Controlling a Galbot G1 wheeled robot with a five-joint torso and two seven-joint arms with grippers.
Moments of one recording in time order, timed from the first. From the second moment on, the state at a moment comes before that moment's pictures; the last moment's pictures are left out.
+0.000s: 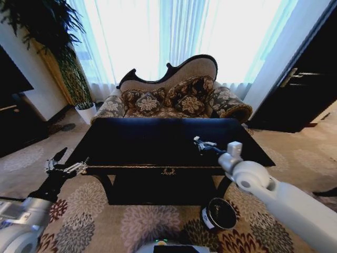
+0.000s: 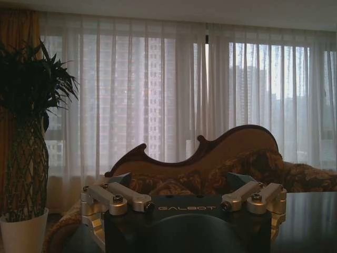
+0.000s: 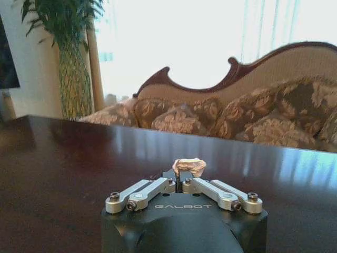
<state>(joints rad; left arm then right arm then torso) 1.97 -1.03 -1.19 -2.40 -0.85 -0.05 0.11 -1.07 0.52 0.30 2.22 1.08 -0.33 0.33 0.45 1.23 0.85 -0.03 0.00</state>
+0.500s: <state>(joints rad) 1.97 -1.03 -1.19 -2.40 -0.85 -0.05 0.11 -1.51 0.68 0.69 2.24 0.89 -0.13 0.16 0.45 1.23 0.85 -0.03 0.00</state>
